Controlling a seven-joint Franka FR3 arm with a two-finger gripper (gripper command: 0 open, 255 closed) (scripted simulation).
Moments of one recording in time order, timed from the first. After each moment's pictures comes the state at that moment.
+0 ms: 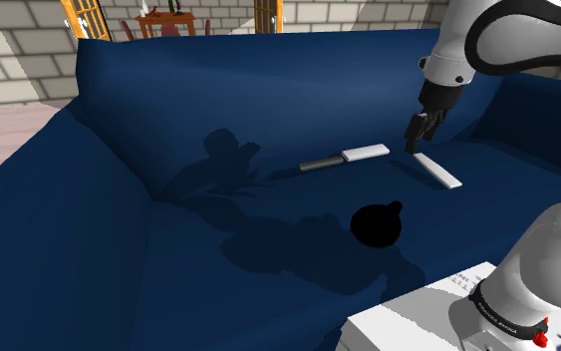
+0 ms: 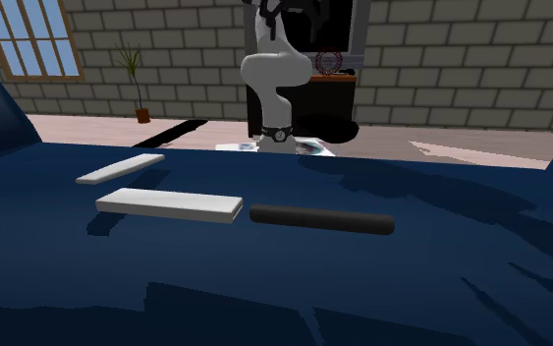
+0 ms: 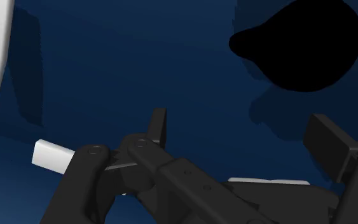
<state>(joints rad) 0.00 -0.78 -0.04 -2.44 -0.07 1.69 -0.02</state>
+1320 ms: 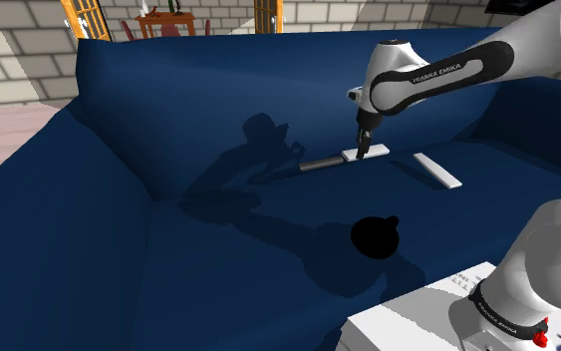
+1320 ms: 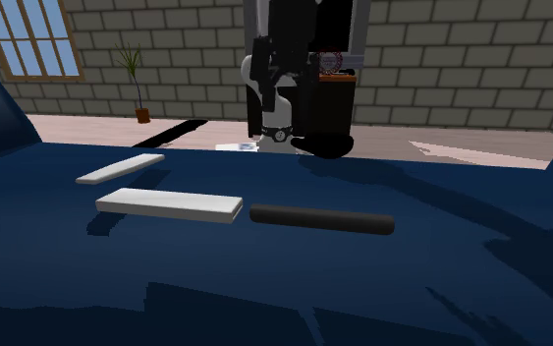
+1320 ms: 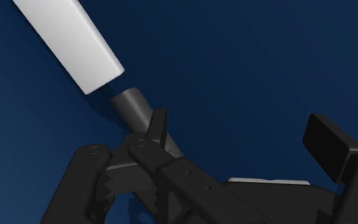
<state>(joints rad) 0.13 -0.17 -0.27 -2.28 -0.13 2.23 -0.72</state>
